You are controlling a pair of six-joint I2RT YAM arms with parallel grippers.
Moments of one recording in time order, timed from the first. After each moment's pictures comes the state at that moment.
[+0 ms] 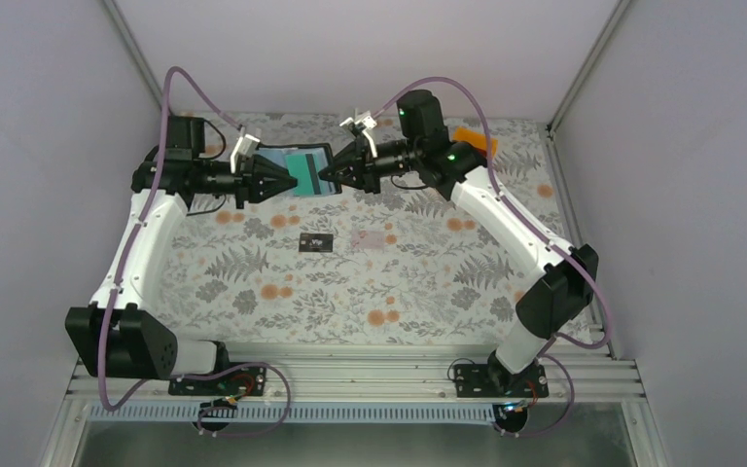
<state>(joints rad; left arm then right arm) -0.04 1.34 1.34 -0.81 1.39 0.41 0.62 1.68 1.69 -0.44 -1.01 -0.04</state>
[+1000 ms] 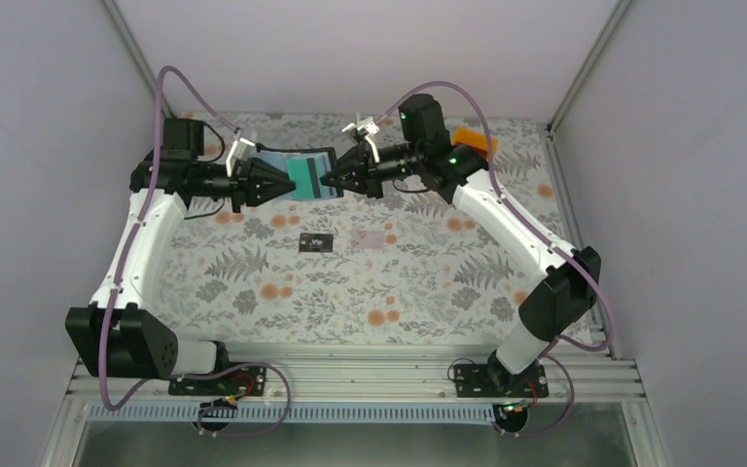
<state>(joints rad) -0.02 1.35 1.35 -0.90 1.46 0.51 0.61 1.66 1.65 -0.43 -1.04 -0.08</state>
